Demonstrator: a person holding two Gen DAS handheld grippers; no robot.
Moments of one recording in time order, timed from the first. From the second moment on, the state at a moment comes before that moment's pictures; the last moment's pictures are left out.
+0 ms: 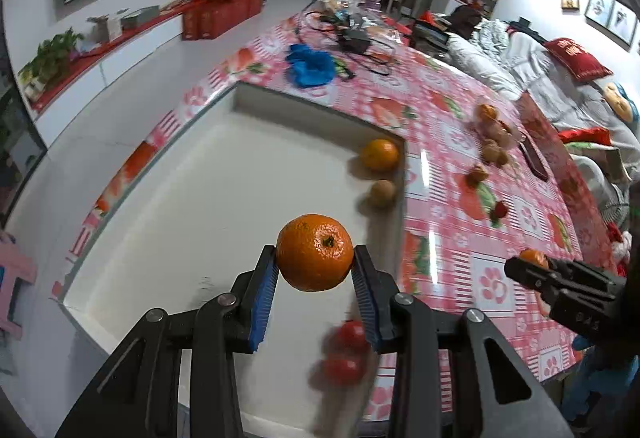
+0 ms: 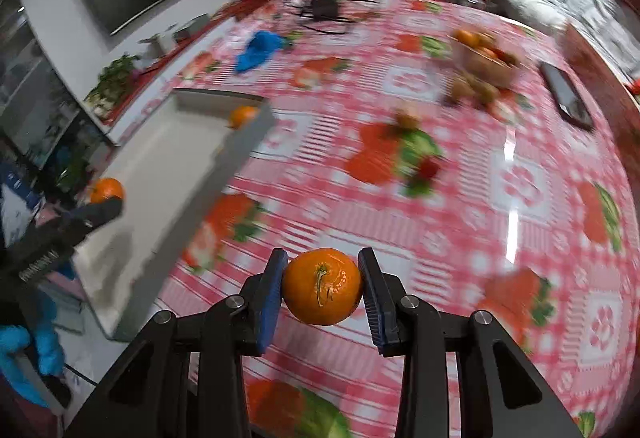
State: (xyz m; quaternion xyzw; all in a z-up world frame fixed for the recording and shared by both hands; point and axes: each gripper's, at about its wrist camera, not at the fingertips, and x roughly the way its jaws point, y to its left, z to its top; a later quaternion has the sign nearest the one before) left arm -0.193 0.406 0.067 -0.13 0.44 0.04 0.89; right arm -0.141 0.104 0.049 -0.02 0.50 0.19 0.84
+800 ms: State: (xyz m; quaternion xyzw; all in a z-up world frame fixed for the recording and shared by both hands) left arm -0.197 0.442 0.033 -0.13 0.47 0.07 0.87; right arm -0.113 0.252 0.038 -0.06 0.52 0.30 0.80
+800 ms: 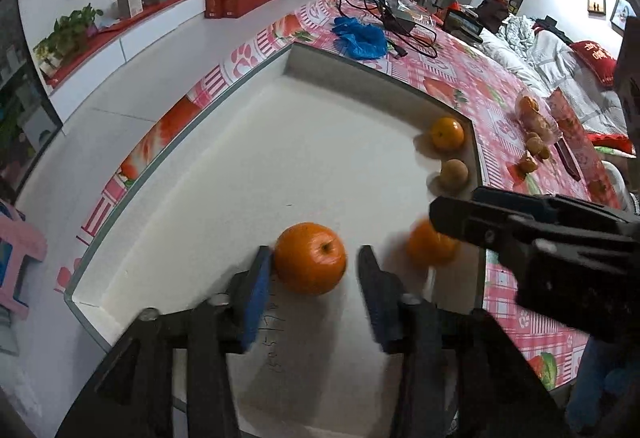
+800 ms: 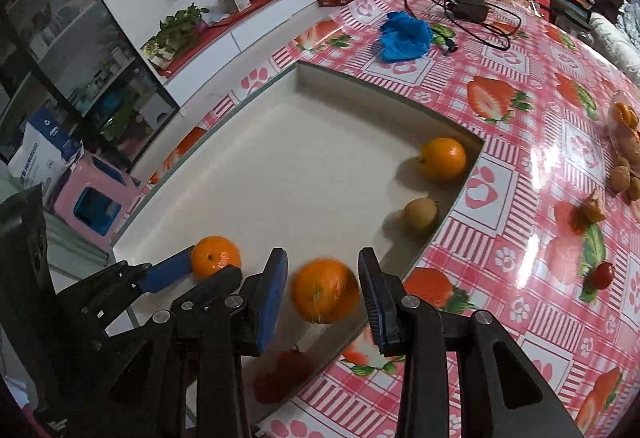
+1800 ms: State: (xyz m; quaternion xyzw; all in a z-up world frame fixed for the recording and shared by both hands) left arm -0.134 0.196 0.049 -0.02 0.45 -0.08 0.89; right arm -0.147 -0.099 0.018 0.04 0.47 -0.08 0.88
